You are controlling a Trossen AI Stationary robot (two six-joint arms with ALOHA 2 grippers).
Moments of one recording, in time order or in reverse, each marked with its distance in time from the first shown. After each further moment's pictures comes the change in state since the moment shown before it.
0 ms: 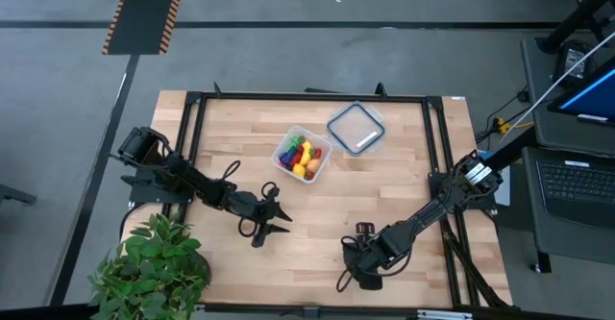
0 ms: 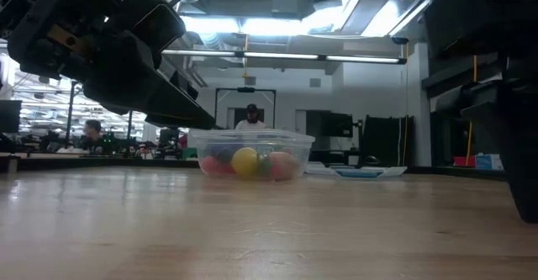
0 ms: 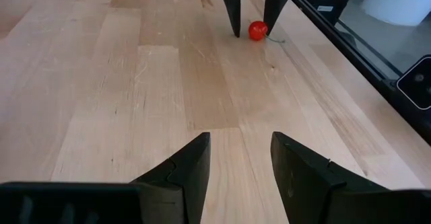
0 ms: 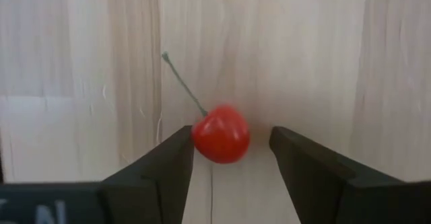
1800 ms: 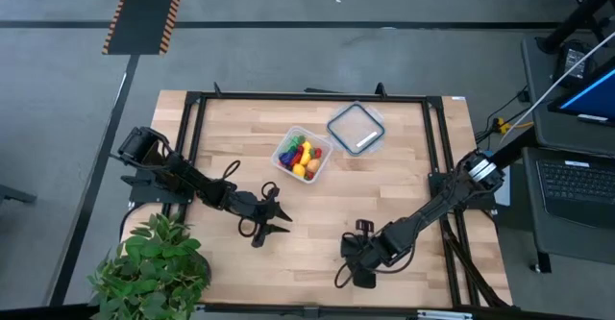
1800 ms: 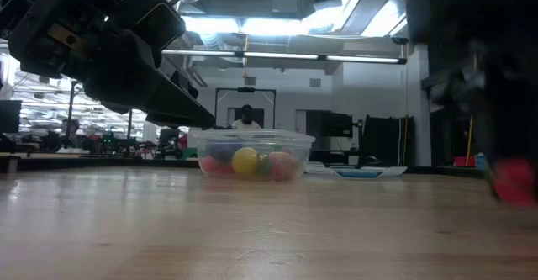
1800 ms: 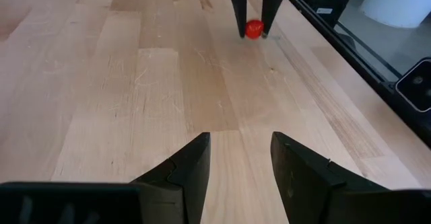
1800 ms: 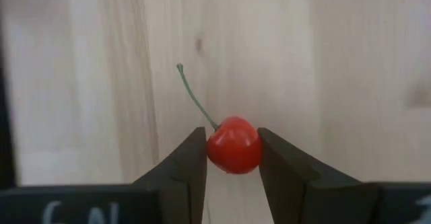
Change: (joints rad) left arm 0.000 0.000 0.000 0.005 0.000 0.000; right arm 0.000 -0.051 -0.005 0.054 0.053 0.104
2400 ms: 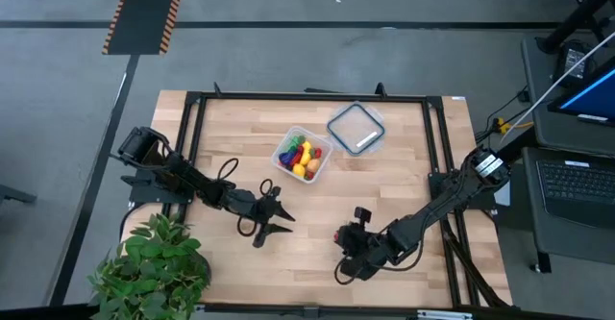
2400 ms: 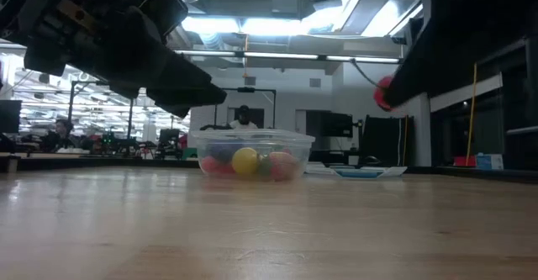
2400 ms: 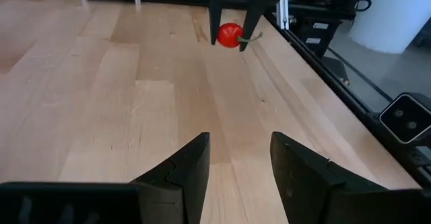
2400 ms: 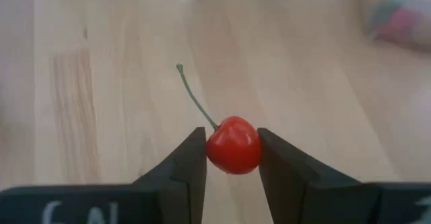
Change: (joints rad) left arm 0.000 0.000 0.000 0.099 0.000 0.000; right arm 0.016 -0.082 -0.006 0.076 0.427 0.028
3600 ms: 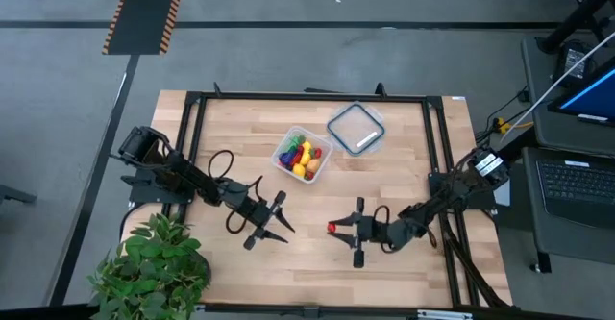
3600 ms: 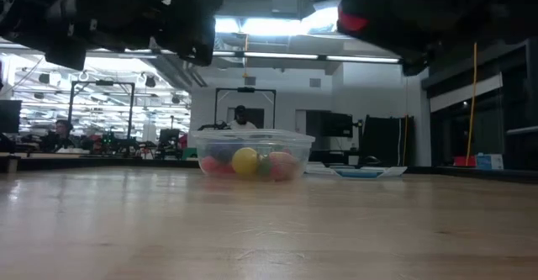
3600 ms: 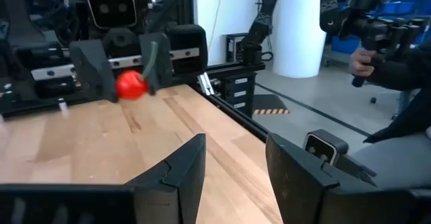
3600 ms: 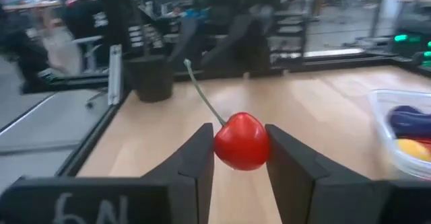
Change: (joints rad) left arm 0.023 0.000 0.000 0.260 0.282 0.219; right arm -0.004 -0.003 -0.551 1.561 0.171 -0.626
